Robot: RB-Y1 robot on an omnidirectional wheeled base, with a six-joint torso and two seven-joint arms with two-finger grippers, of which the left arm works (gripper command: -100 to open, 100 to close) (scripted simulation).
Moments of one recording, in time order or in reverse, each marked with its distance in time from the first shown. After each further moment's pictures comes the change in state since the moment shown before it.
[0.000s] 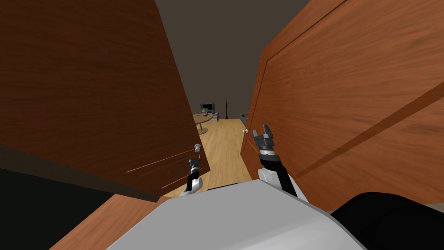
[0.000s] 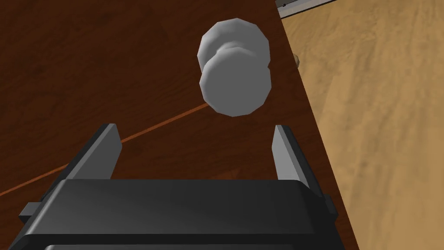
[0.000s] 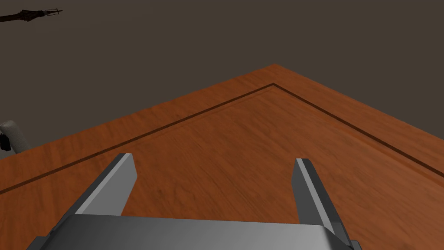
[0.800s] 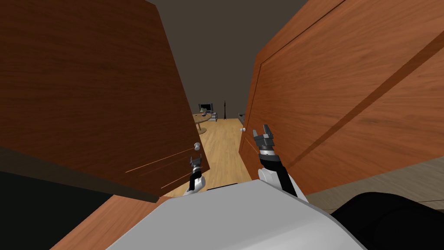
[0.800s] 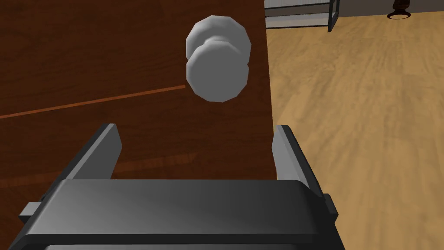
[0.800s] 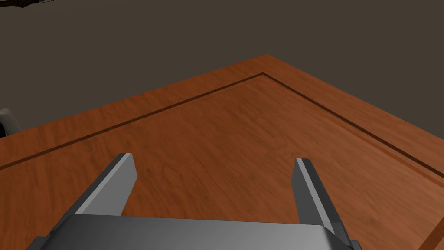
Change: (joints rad) arm 0.001 -0.039 -0.025 -0.011 0.078 -0.001 0.200
